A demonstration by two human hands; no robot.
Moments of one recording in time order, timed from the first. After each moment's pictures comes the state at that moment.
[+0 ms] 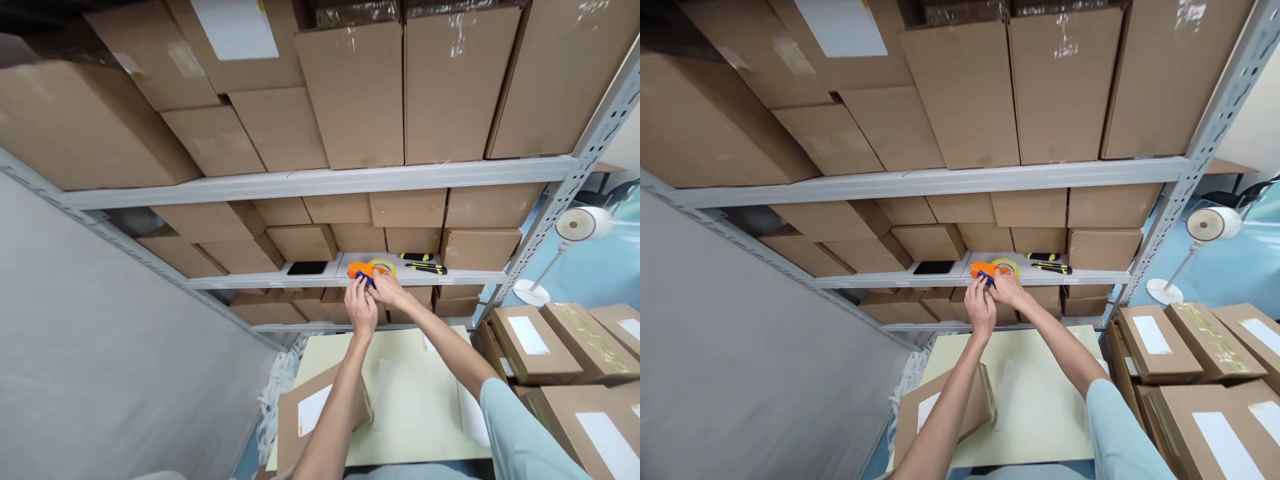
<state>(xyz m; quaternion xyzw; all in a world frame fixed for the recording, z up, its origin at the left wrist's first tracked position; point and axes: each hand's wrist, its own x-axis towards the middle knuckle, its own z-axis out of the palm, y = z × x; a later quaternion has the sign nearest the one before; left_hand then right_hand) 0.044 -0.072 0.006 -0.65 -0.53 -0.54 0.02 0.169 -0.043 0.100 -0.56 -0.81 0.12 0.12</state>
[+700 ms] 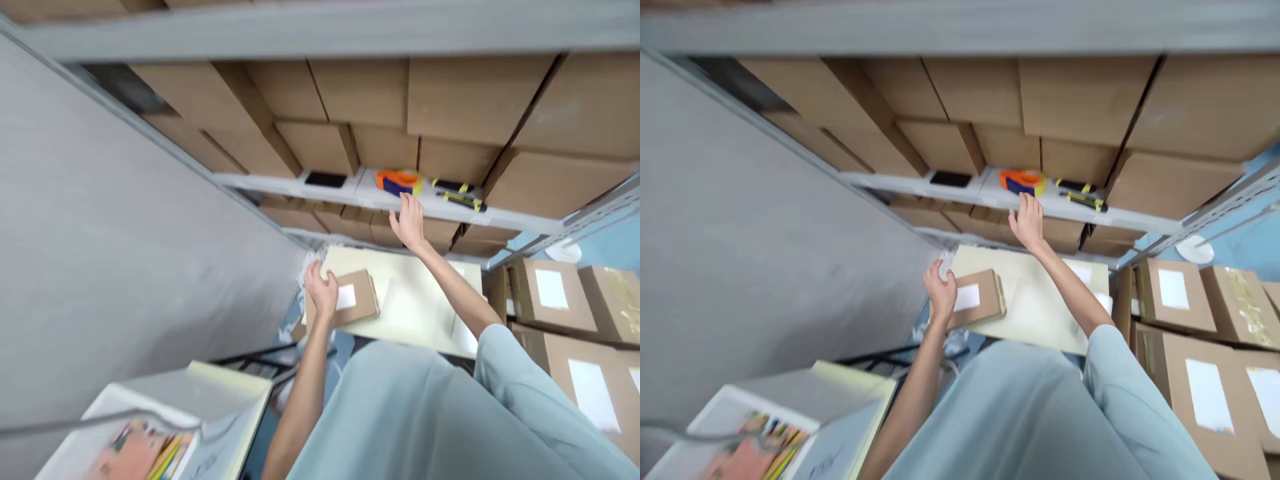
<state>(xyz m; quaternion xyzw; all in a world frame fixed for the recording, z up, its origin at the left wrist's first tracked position) -0.109 -0.219 -0.082 -0.52 -0.75 -0.41 -0.01 0.169 -0.037 -0.004 -0.57 -0.76 0.08 0.31</state>
